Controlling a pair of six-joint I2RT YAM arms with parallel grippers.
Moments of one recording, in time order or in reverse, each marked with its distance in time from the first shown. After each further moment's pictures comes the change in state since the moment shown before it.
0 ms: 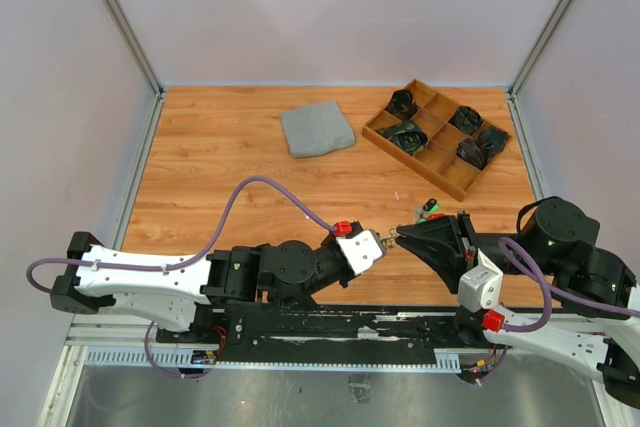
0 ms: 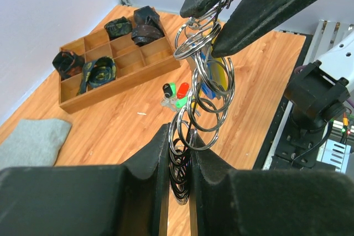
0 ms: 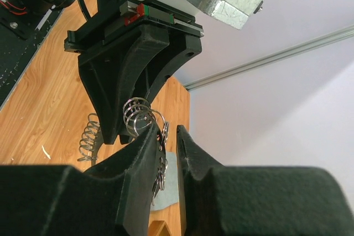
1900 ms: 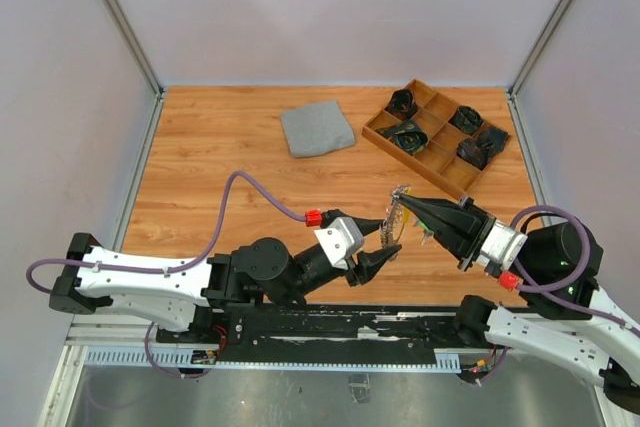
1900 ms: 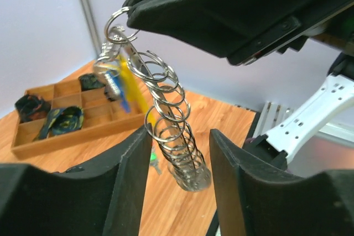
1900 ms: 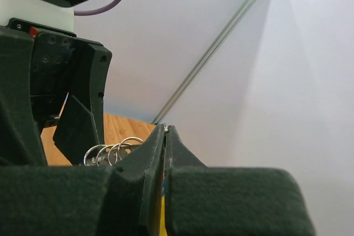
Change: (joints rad) left arm 0.000 -0.026 -0.081 0.349 0.048 -0.055; right arm 0.000 -0.101 -0.288 0.682 0.245 0.475
